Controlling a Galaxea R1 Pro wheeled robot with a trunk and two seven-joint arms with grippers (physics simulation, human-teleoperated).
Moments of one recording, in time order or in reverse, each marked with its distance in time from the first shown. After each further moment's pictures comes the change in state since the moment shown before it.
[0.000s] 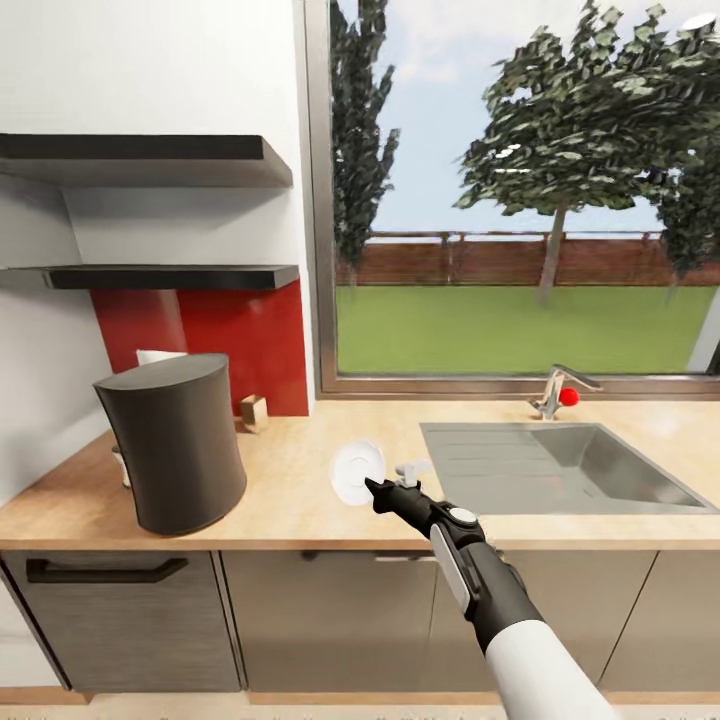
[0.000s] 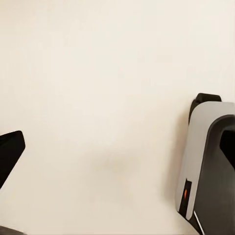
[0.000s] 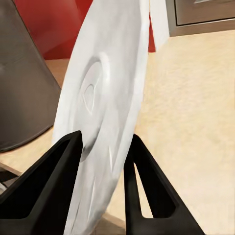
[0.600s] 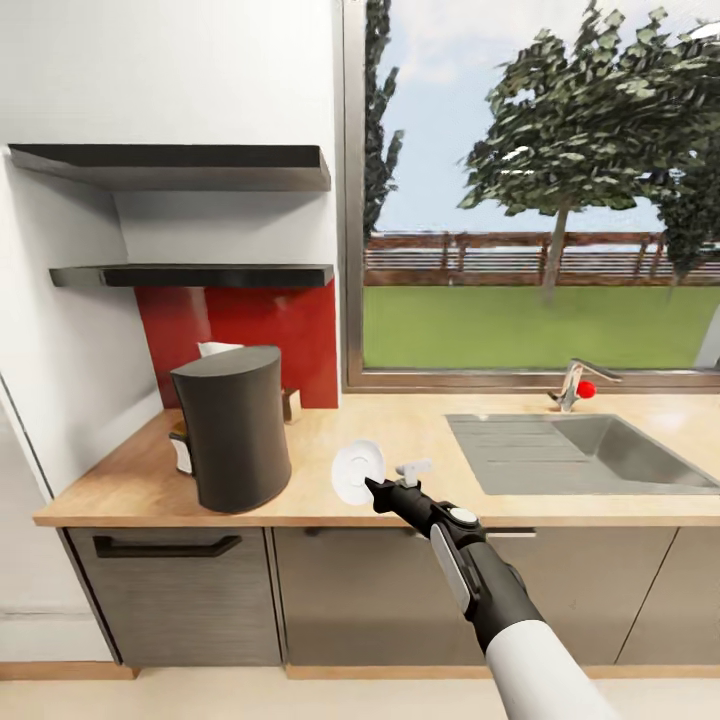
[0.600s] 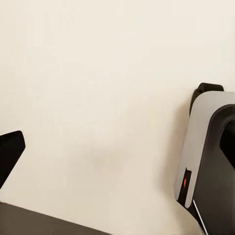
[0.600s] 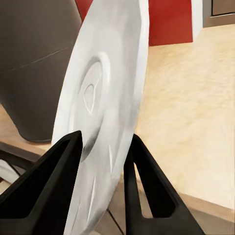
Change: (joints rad) left arm 0.000 0.002 0.009 0.002 0.000 0.046 0.000; right arm 0.000 0.000 -0.003 0.000 0.000 -0.001 0.001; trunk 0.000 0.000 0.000
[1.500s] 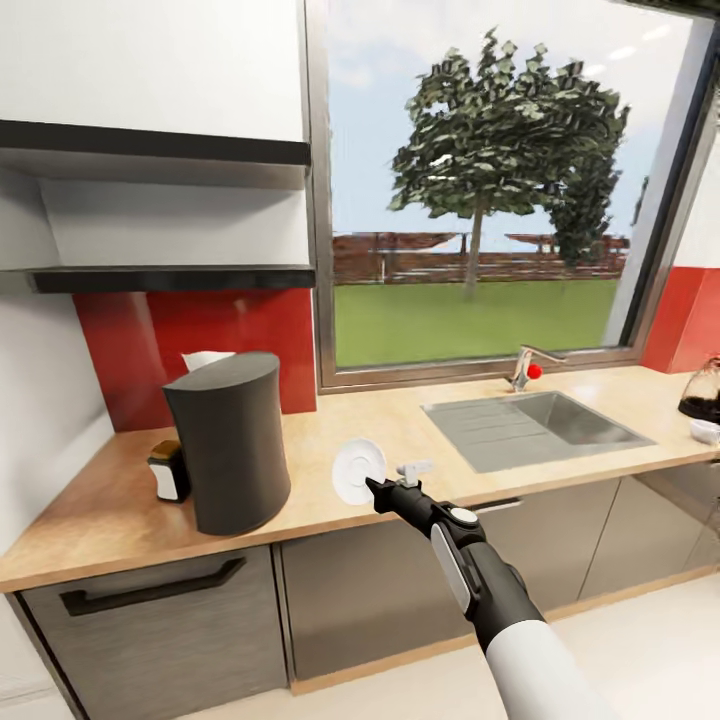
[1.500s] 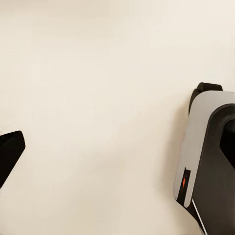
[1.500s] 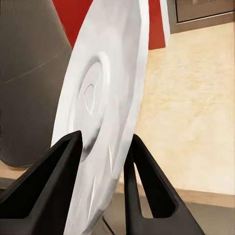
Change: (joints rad) left arm 0.000 -0.002 -0.003 0.000 0.001 0.000 -0.001; right arm 0.000 0.000 -0.004 0.000 0.000 0.000 0.000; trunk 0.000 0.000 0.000
